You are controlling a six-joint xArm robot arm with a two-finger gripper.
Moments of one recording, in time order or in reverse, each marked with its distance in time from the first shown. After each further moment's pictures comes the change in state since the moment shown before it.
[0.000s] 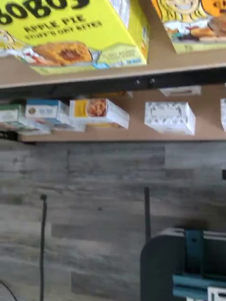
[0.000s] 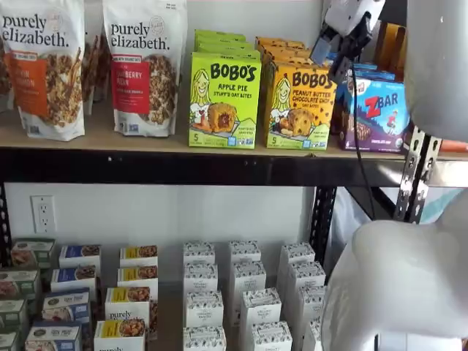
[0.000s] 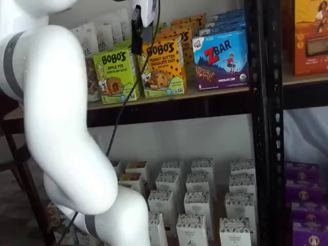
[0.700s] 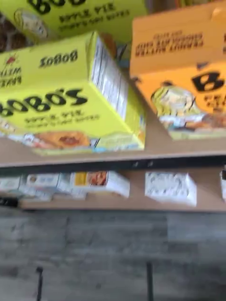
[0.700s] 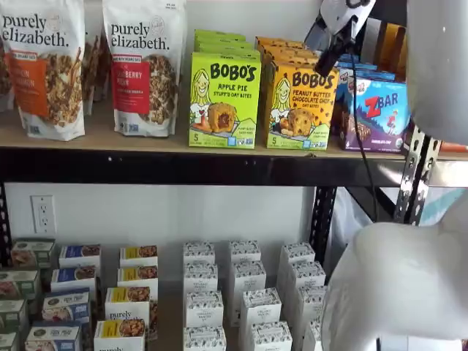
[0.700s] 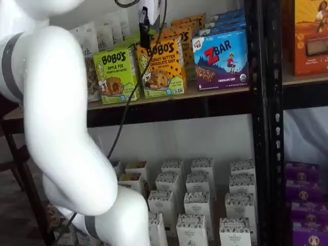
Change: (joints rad) arm 0.024 -0.011 0.074 0.016 -0.287 -0.008
